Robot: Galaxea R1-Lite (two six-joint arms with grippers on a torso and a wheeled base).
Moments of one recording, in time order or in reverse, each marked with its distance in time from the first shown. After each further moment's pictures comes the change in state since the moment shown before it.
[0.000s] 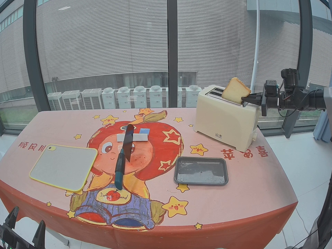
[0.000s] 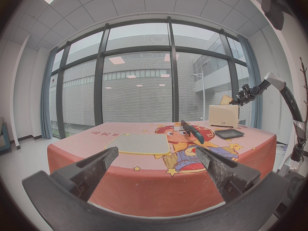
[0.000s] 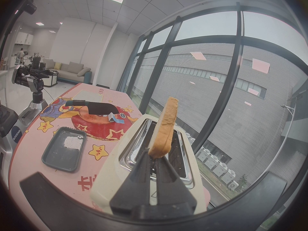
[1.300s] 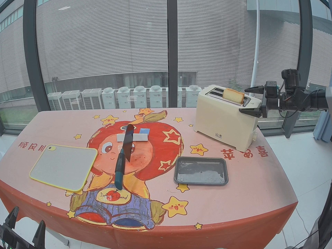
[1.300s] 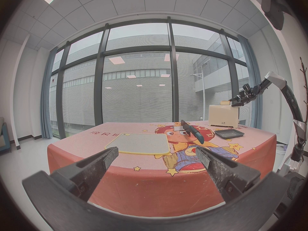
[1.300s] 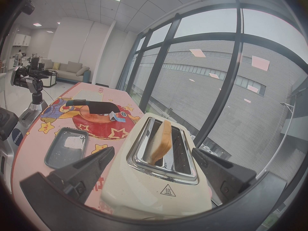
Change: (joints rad) left arm 0.000 0.000 0.000 0.000 0.000 0.000; right arm 0.000 -0.050 0.051 0.000 -0.027 0.007
